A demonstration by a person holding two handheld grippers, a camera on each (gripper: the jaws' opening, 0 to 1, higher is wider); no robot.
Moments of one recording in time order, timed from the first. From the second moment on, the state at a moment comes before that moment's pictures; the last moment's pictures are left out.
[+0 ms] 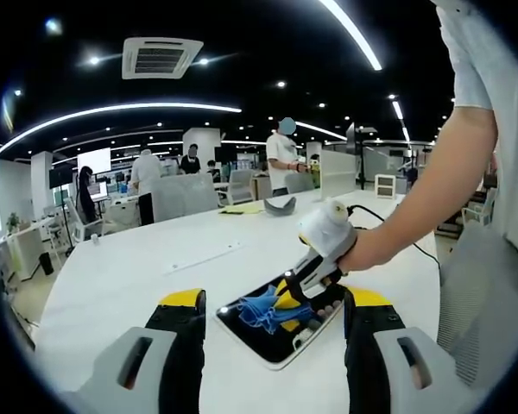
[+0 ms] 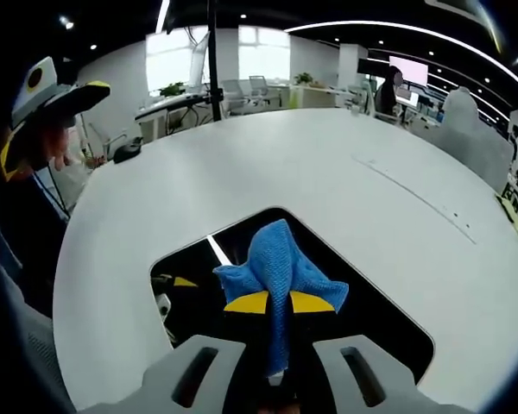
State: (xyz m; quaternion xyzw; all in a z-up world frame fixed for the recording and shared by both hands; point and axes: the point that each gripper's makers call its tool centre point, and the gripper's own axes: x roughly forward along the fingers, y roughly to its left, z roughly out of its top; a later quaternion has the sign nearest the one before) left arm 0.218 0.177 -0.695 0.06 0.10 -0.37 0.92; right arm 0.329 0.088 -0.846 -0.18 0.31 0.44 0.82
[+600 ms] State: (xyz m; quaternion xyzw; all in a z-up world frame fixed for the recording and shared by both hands) left arm 0.219 0.180 -0.699 0.06 0.10 -0.37 0.92; right arm 0.346 0.092 -0.846 -0.19 0.31 0.44 0.82
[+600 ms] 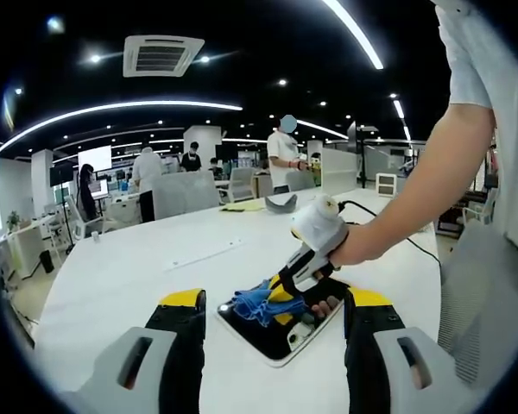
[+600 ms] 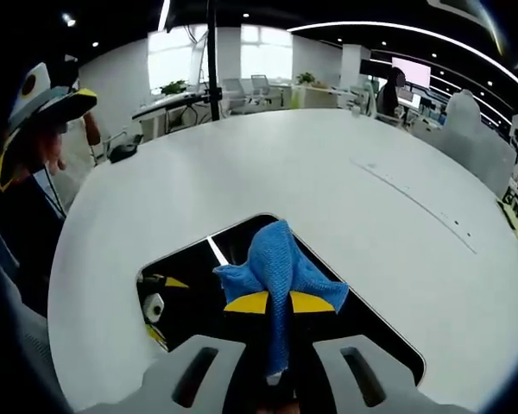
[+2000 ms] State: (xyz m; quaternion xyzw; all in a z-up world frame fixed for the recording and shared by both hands) left arm 0.225 0.180 -0.705 0.05 0.11 -0.37 0.92; right arm 0.381 0.099 -0.844 -0.19 0.29 0.44 0.83
